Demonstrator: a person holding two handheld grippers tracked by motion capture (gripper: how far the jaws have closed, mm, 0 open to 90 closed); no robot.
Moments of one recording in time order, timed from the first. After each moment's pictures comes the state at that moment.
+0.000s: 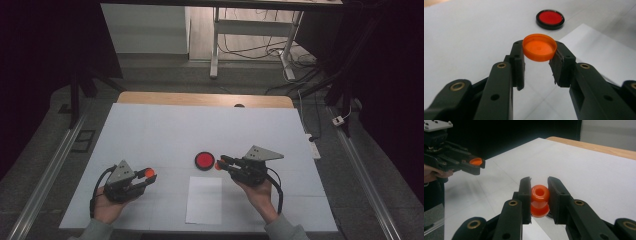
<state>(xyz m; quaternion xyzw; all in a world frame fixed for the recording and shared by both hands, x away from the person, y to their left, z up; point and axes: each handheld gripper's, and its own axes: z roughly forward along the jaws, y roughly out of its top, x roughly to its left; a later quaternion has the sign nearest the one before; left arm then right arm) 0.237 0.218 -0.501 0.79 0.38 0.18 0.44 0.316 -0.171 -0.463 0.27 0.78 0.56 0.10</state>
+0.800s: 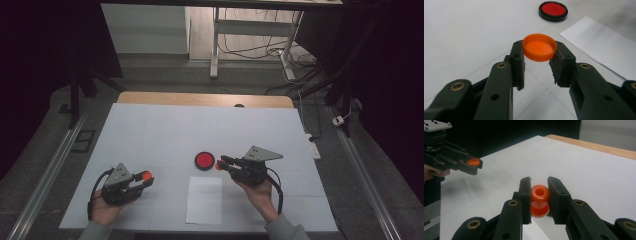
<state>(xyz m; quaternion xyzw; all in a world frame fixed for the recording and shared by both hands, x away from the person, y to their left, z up) 0.238 0.220 -0.510 0.79 0.39 0.17 0.44 0.317 -0.171 -0.465 0.26 0.78 0.55 0.10</state>
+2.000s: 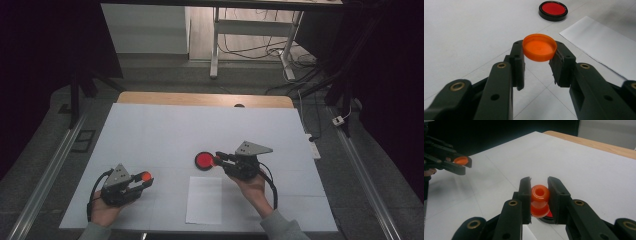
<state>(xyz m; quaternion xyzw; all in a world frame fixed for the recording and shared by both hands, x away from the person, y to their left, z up) 0.236 0.222 -0.510 0.79 0.39 0.17 0.44 0.336 -0.152 -0.471 0.26 0.79 0.54 0.11</state>
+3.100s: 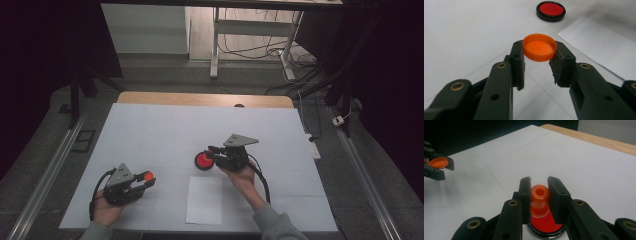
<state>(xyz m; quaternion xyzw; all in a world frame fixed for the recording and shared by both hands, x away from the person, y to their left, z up) 0.239 0.217 -0.510 0.80 0.38 0.17 0.44 0.366 -0.124 -0.484 0.27 0.81 0.51 0.11</state>
